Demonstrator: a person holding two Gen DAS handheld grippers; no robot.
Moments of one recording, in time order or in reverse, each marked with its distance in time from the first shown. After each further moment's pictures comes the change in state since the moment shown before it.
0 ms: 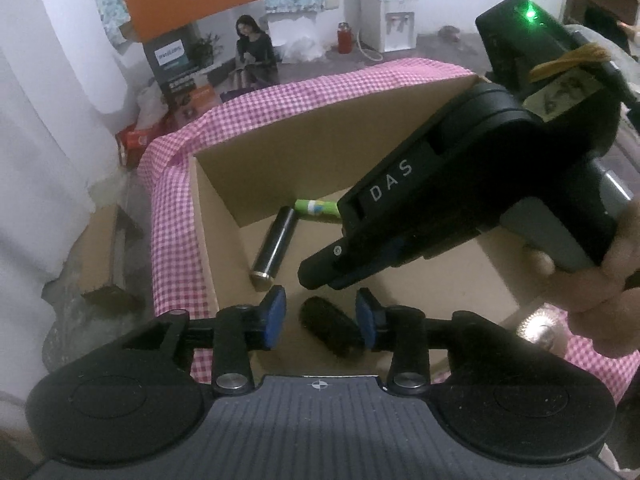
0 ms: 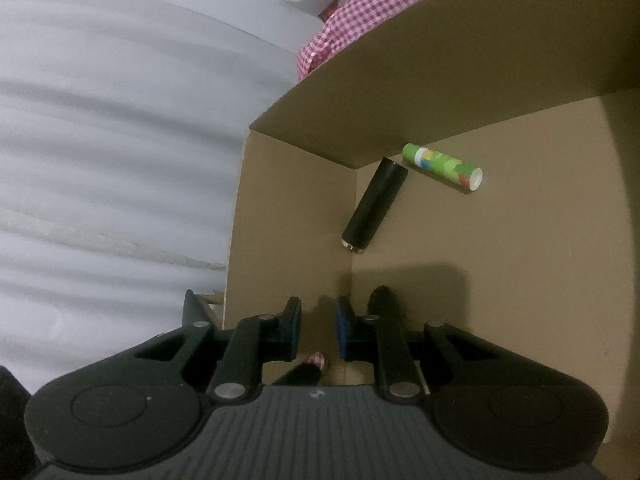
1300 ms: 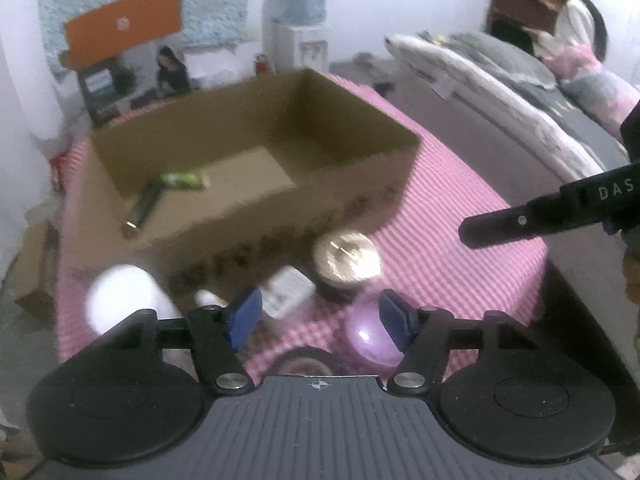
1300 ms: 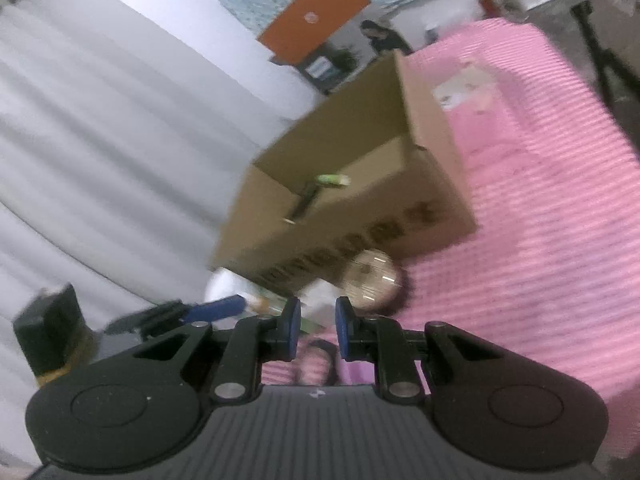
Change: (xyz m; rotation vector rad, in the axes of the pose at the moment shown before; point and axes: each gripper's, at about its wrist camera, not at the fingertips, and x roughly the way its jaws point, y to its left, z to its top) left arm -0.048 -0.091 -0.080 0.064 -0.105 -0.226; right arm -0.191 -0.049 -0.234 -0.113 -0.428 -0.100
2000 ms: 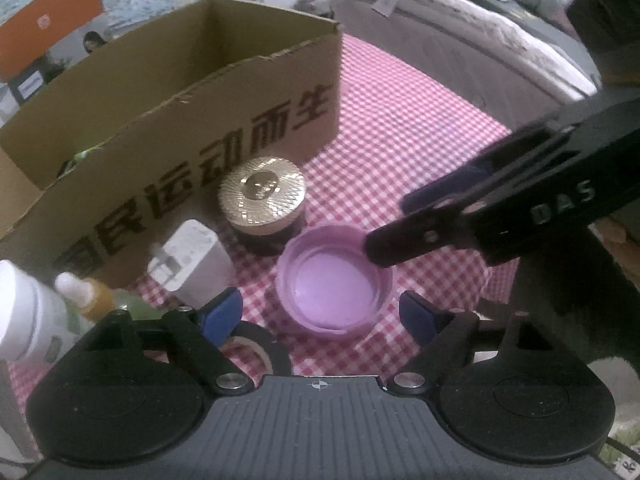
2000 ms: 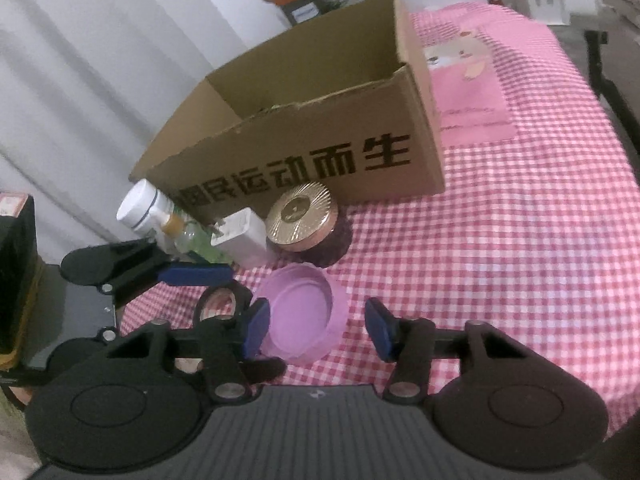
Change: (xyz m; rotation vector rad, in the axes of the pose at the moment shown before) left arm 0.058 -0.042 -0.021 0.186 0.152 -0.059; right arm 0.049 -0.004 -0.027 -0.215 0.147 -0.182
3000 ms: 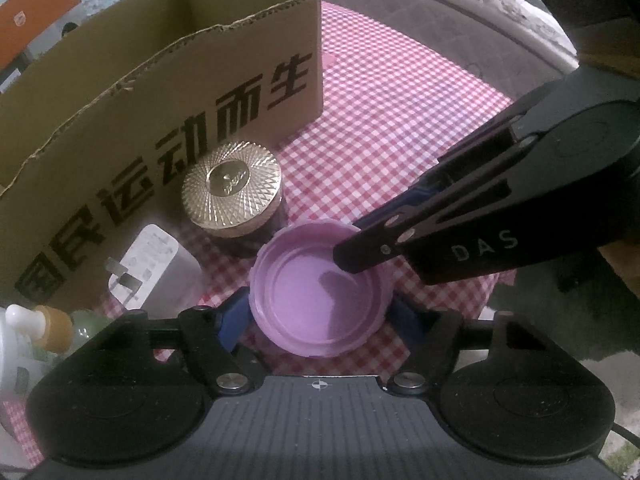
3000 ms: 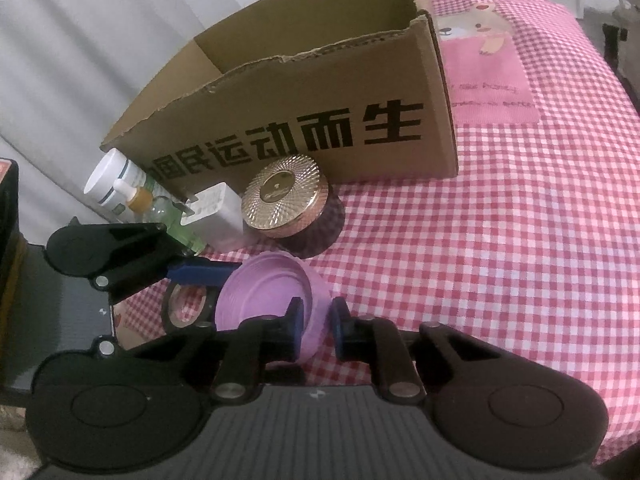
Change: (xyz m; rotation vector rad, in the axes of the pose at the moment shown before) left arm 0.028 -0.003 0.008 0.034 0.075 -0.007; right arm 0.037 -0.009 0.006 -0.042 0.088 -0.020
